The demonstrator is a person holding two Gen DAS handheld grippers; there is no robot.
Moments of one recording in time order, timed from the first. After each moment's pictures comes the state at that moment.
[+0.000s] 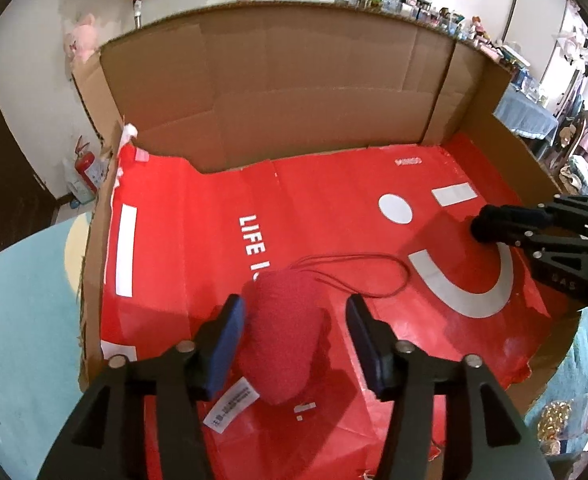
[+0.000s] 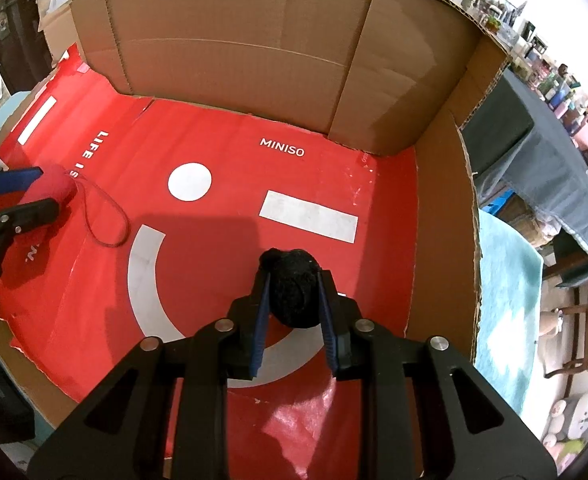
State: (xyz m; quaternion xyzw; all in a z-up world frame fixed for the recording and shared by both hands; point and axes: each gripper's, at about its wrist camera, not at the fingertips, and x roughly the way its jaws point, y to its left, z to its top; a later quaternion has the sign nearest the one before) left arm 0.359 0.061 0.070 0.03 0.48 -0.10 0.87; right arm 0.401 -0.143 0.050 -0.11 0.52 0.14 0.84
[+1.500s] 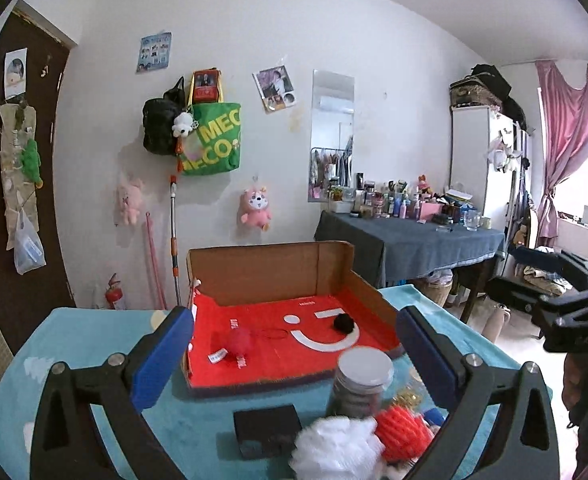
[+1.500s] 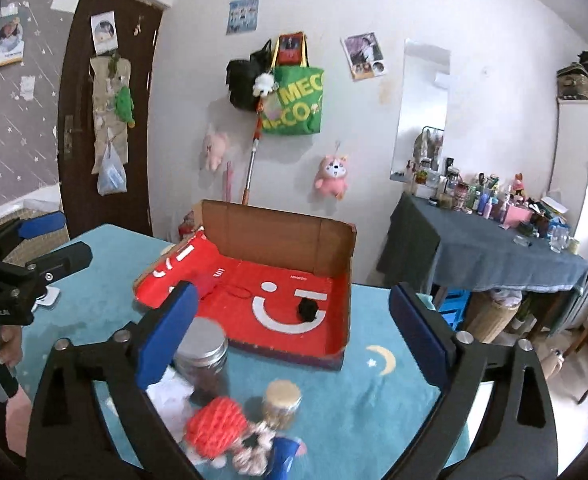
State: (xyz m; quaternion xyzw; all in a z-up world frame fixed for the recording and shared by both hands) left arm 0.051 0.034 0.207 -0.01 0.14 -0.11 0.99; right arm 0.072 -0.196 0.228 -0.02 0.18 0.13 0.97
